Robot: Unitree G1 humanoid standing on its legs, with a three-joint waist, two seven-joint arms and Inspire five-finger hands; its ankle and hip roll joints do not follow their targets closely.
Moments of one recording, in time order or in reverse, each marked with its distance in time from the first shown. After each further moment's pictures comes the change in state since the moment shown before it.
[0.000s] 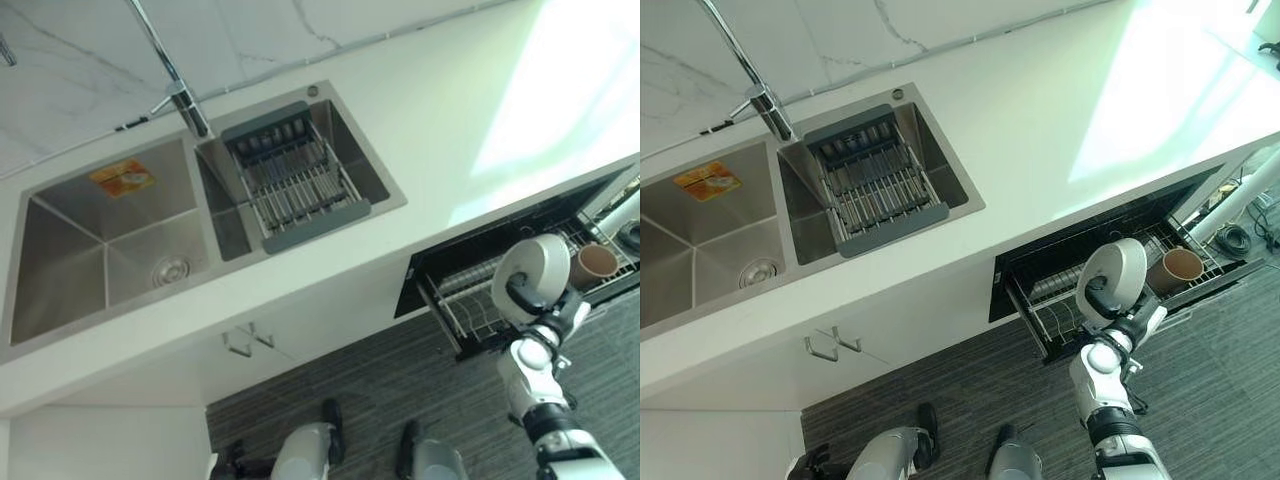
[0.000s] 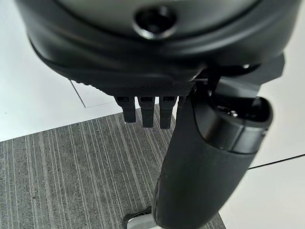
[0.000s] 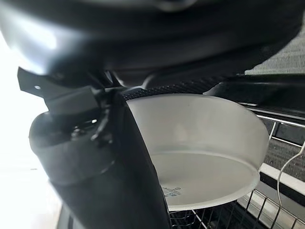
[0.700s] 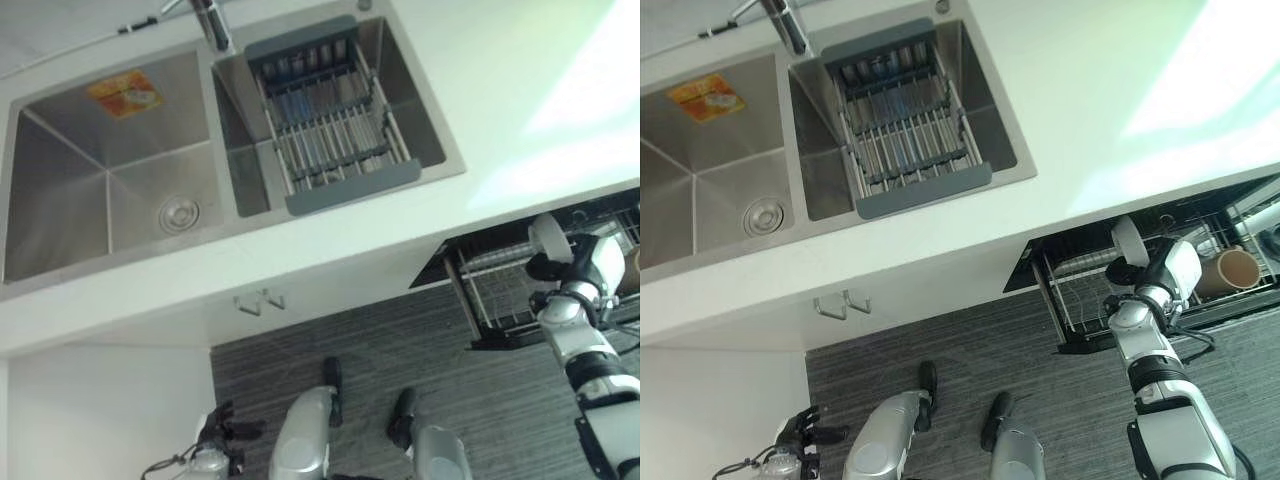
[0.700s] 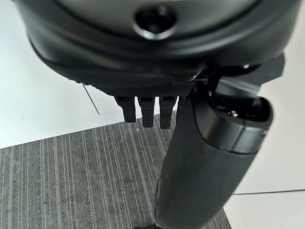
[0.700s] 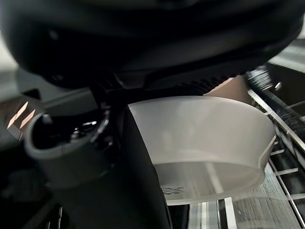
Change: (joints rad) left arm -0.123 0.094 0.009 -0.073 0.002 0.043 -0.022; right arm -0.238 -0.247 0.232 0.182 -0.509 0.325 0.111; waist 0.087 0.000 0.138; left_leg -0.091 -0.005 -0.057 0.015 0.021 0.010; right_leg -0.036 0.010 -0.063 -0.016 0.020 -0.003
